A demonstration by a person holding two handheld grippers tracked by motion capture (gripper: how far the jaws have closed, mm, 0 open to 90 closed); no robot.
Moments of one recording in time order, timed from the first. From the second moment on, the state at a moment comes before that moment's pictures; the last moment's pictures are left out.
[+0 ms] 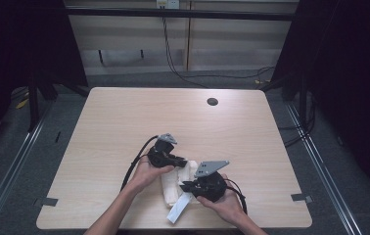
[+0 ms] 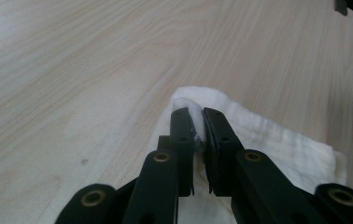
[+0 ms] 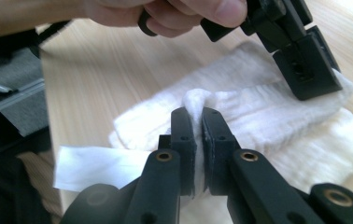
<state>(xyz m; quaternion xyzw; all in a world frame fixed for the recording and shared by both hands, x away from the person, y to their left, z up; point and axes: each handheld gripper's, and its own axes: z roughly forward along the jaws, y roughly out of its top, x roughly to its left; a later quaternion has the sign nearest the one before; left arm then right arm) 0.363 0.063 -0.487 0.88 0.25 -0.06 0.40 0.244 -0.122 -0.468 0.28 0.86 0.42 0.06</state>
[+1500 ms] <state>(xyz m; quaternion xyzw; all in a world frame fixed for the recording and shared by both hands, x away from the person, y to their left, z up) 0.340 0.112 -0.451 0.86 0.25 0.00 0.44 0.255 -0.212 -0.459 0.39 0.80 0.44 0.13</state>
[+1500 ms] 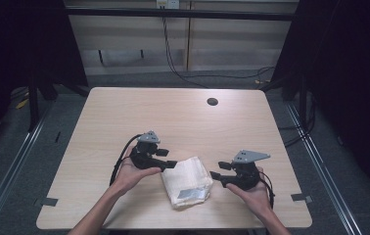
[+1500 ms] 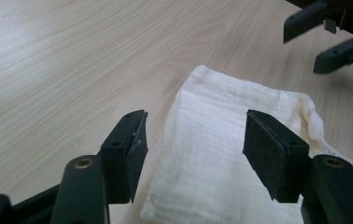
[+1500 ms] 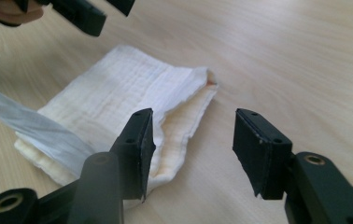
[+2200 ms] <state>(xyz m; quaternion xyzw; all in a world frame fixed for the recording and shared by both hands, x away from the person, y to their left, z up) 0.295 0.194 -0.448 0.84 0.31 0.03 0.45 0.231 -0.261 -0.447 0.43 0.77 0.45 0.15</state>
